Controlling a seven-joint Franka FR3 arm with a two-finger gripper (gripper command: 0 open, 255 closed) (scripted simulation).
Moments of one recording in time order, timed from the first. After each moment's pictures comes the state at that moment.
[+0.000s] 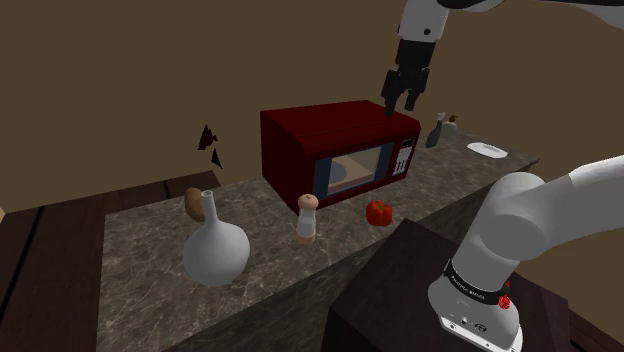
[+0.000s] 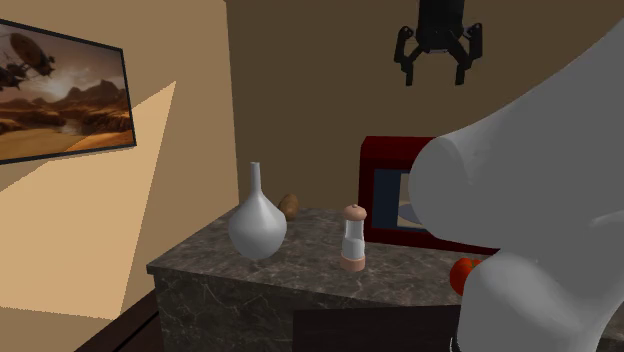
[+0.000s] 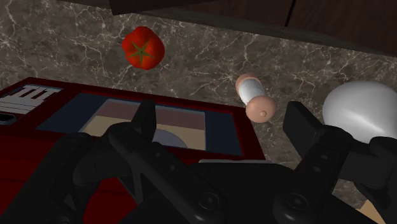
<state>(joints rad) 0.00 -0.78 -0.05 -2.29 -0.05 1.53 0.11</state>
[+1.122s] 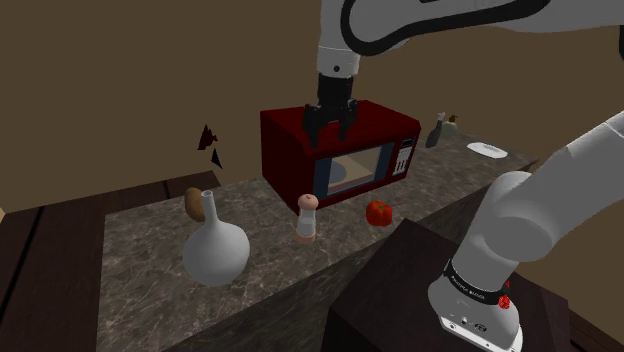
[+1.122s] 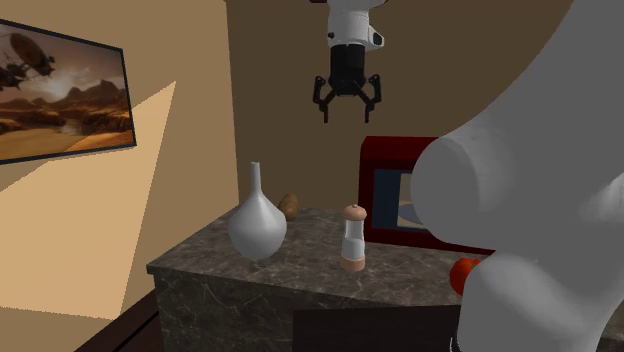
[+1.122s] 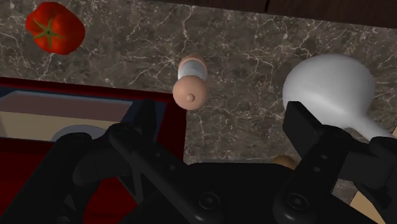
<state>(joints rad) 0.07 -0.44 0.20 -2.24 0.08 1.80 0.43</state>
